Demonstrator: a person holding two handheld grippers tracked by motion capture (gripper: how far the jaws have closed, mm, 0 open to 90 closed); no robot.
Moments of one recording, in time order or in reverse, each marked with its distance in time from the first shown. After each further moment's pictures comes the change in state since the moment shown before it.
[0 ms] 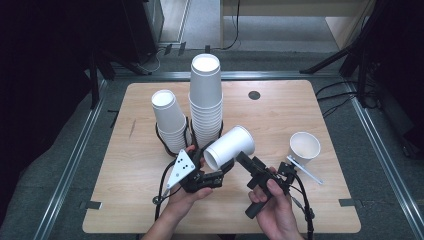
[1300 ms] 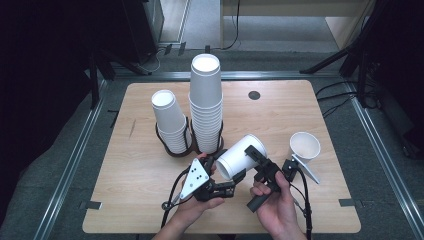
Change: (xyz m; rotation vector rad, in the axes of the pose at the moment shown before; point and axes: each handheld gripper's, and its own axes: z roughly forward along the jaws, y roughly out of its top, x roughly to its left) left arm -0.026 -0.017 0.010 0.015 -0.041 0.040; right arm -0.032 0.007 0.008 -0.007 0.041 0.312
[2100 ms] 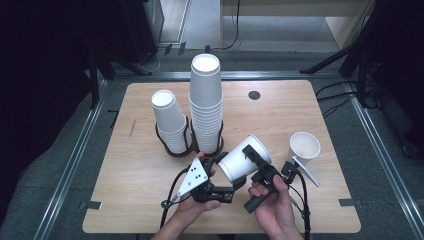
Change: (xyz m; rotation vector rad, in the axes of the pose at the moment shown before) left arm 0.004 0.005 -0.005 0.044 -0.081 -0.043; right arm 0.008 -0.008 -0.002 -0.060 0.057 -0.093
